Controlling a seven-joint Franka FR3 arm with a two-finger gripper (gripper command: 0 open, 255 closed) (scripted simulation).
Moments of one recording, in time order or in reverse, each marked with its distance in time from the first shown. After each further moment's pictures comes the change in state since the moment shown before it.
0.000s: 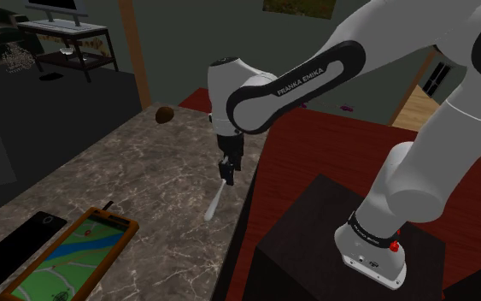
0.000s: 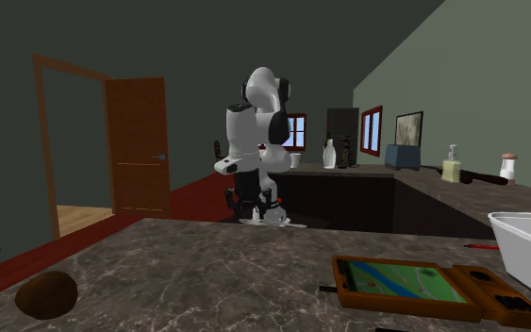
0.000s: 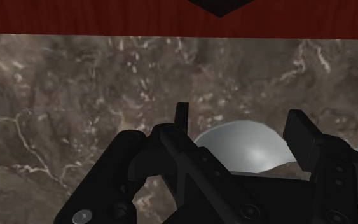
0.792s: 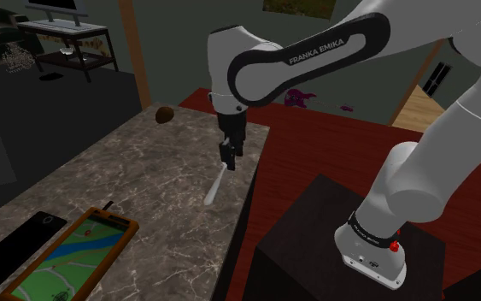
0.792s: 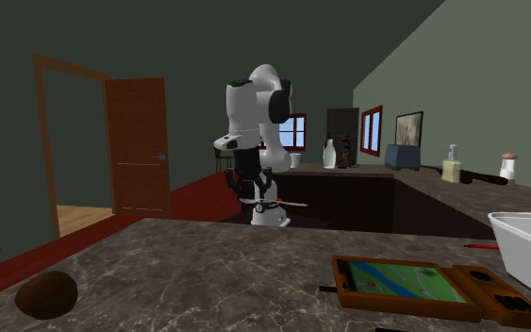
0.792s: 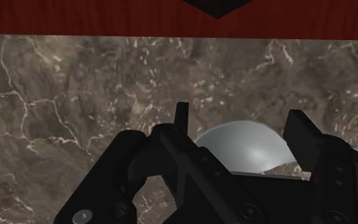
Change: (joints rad) arm 0.000 -0.081 -0.008 0.090 0.015 -0.169 -0.007
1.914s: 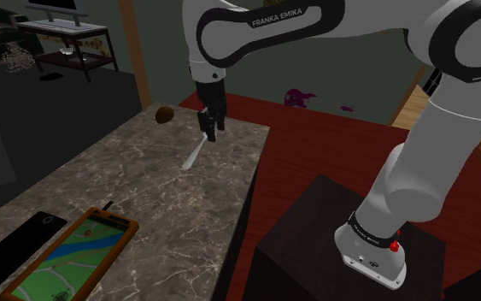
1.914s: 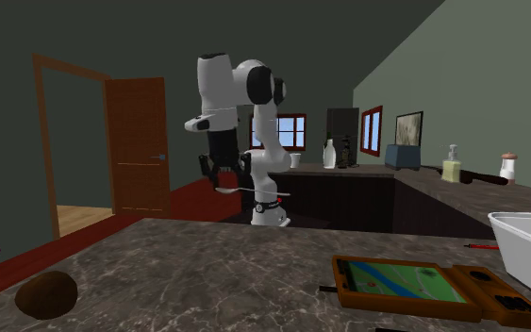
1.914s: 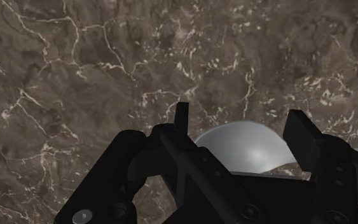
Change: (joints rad) arm -0.037 0.214 -0.032 0.368 -0.072 -0.163 -0.028
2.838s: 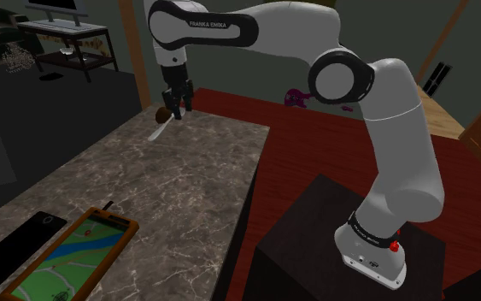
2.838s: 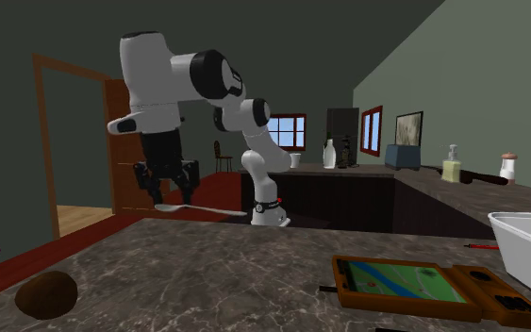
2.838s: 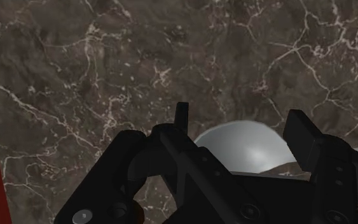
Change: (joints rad) arm 0.027 0.615 -0.048 0.880 -0.119 -0.276 -0.047
